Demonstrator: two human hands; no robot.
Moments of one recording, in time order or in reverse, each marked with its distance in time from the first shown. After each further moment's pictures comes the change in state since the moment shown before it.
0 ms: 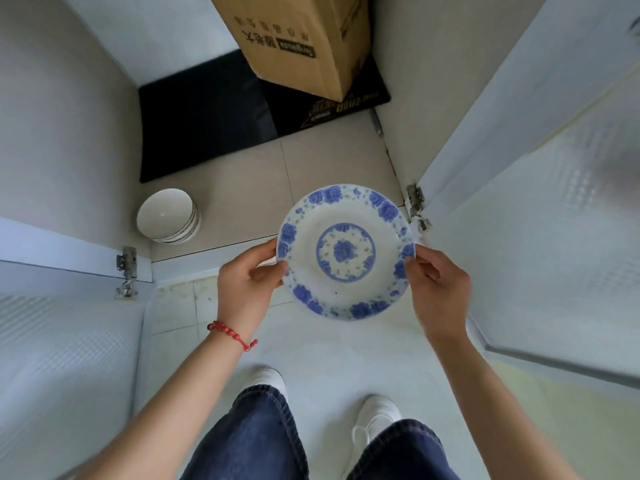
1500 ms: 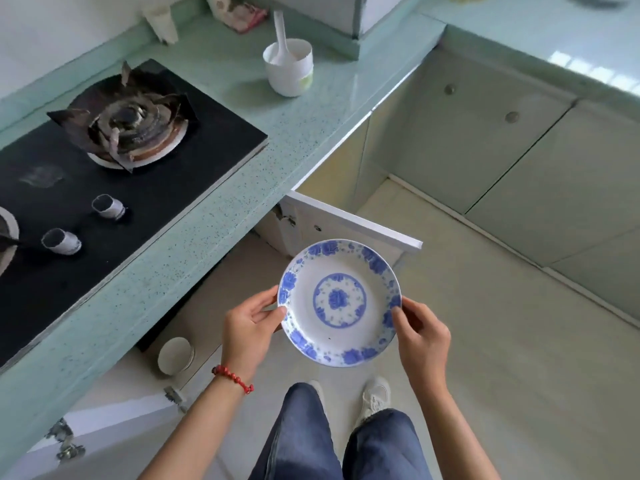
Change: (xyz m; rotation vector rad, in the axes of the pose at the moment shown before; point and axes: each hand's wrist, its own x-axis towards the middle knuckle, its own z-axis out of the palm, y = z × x) left_hand -0.216 0.431 -0.037 0.126 -0.626 0.121; right_hand -0.253 -0.386 -0.224 0.059 0.690 0.162
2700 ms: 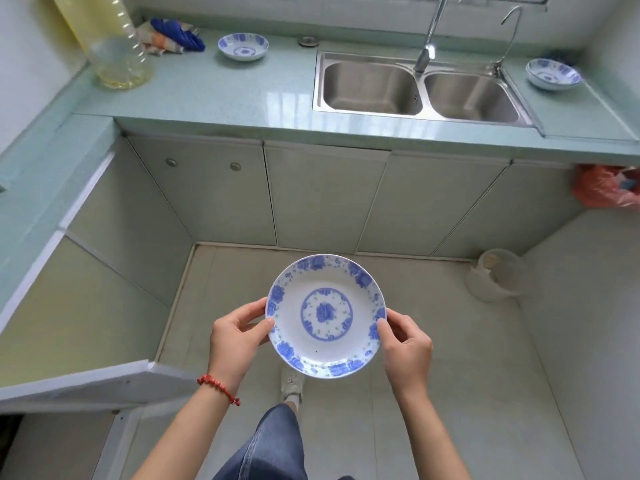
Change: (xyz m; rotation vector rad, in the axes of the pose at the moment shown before) left_hand -0.046 0.080 0.427 0.065 -0.657 0.052; right_hand 0.122 0.070 -0.356 0.137 0.628 0.191
